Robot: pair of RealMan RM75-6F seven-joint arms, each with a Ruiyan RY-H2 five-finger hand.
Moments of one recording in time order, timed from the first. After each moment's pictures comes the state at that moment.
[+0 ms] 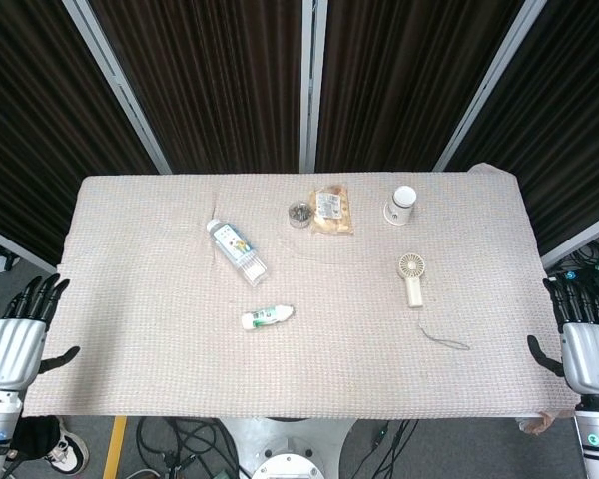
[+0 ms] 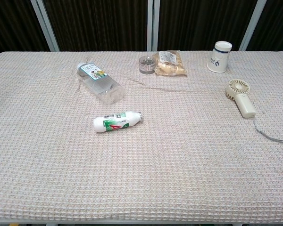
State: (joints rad) left arm -0.10 -1.16 -0.04 -1.62 1.54 1.51 0.14; right arm 0.09 -1.12 0.11 -1.61 -1.44 1.45 -0.05
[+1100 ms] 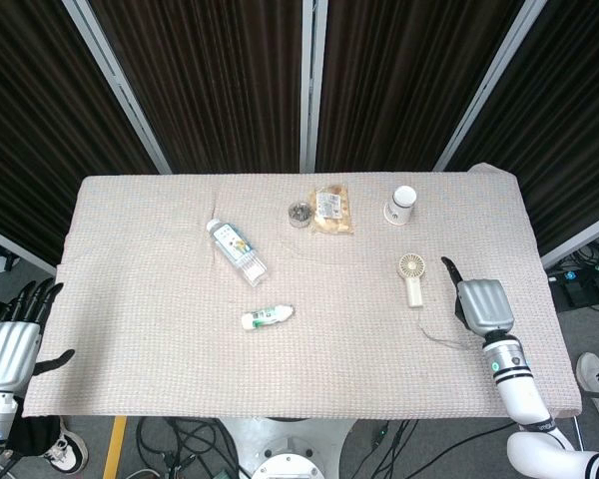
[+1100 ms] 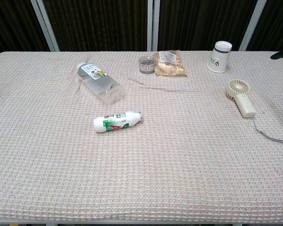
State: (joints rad) left arm -0.10 -1.18 -0.03 -1.54 1.52 1.49 0.07; right arm 0.42 -1.31 0.18 -1.58 -1.10 1.02 -0.42
